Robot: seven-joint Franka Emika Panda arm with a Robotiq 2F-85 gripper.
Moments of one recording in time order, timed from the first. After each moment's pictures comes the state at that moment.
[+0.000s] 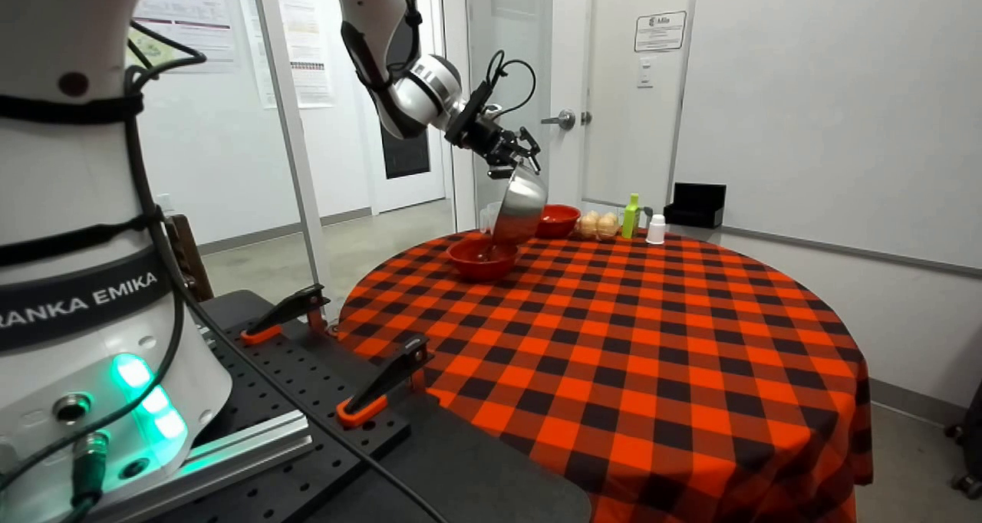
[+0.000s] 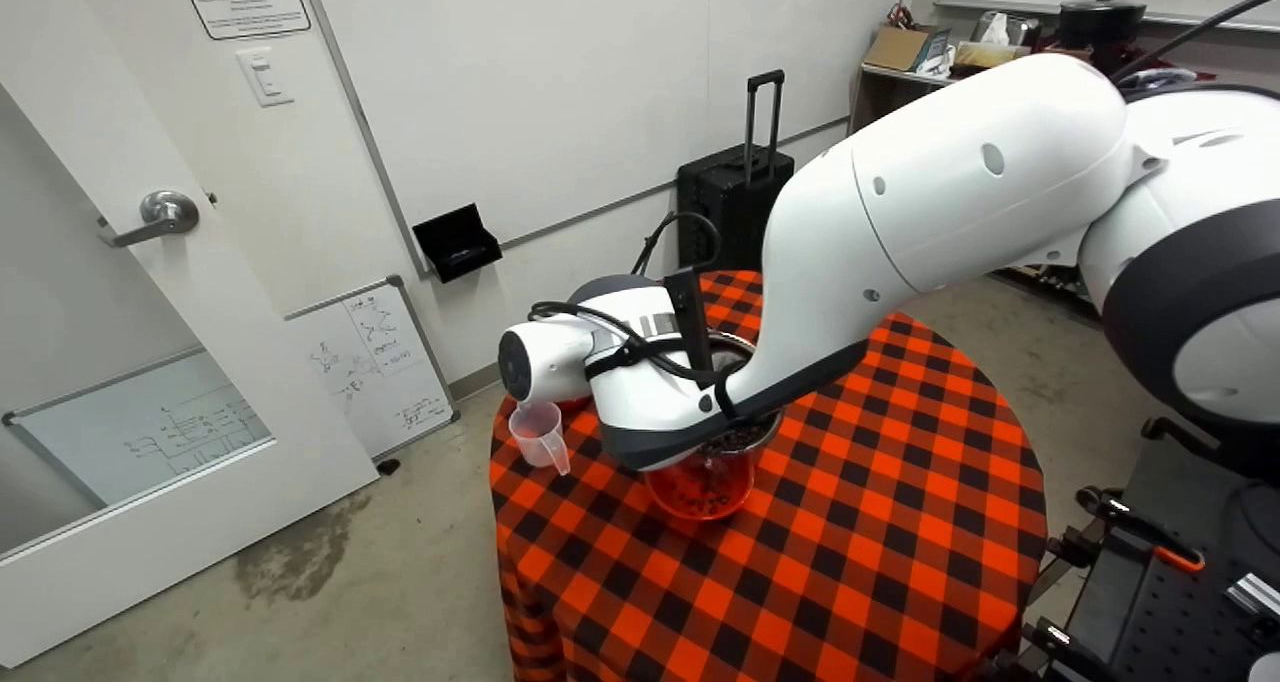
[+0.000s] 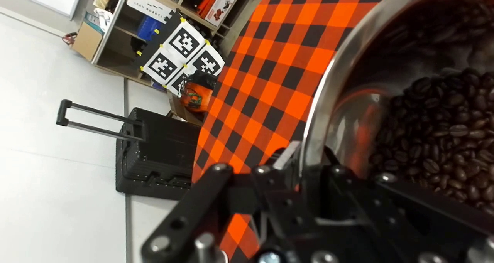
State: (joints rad) arm 0.44 1.00 -0.06 -1.23 -0.97 1.64 0.20
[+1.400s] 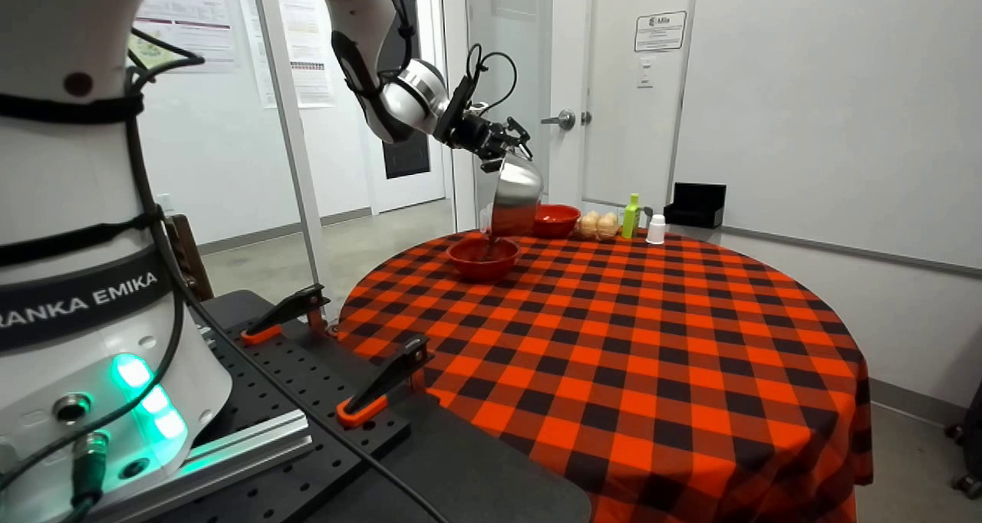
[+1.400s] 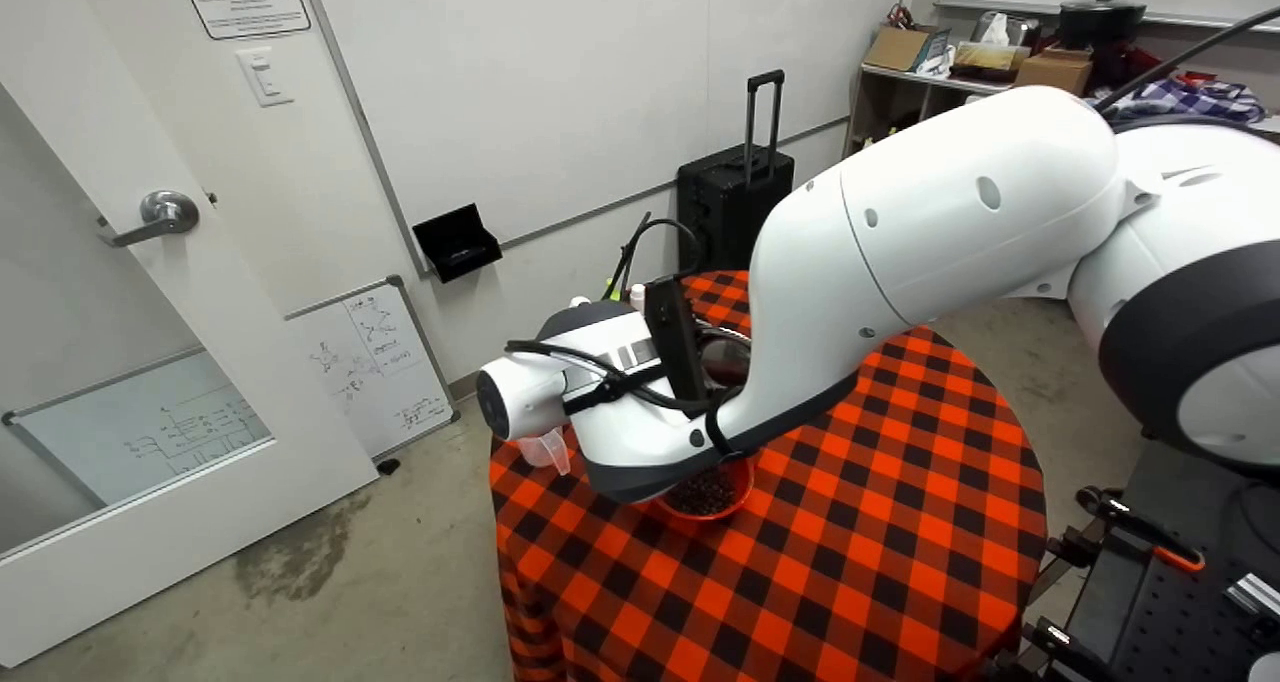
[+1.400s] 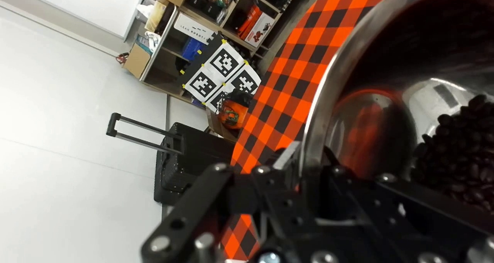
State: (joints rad) arm 0.48 1.04 -0.03 -1.17 -1.08 1.49 0.22
